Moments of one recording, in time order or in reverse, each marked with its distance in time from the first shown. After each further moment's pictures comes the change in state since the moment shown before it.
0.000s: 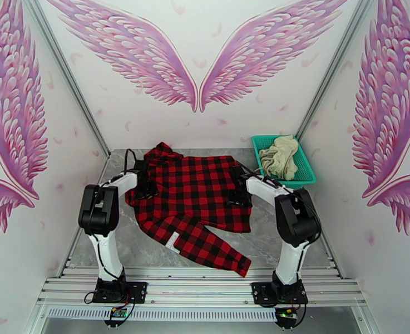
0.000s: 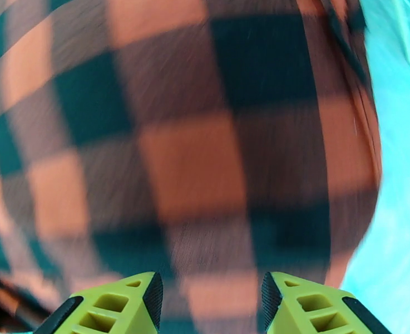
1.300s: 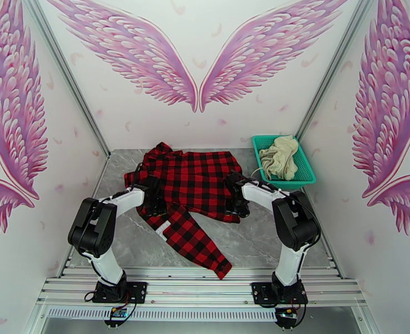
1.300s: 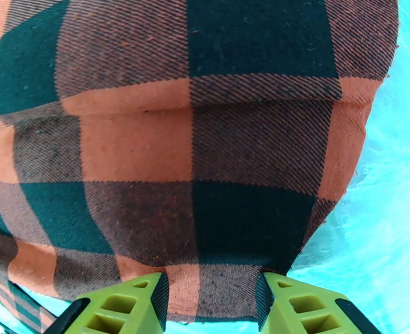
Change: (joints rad) left arm -0.203 -0.325 -0.444 0.024 0.039 -0.014; right arm 0.087 -0.097 -0.150 -0.050 -0.028 0.057
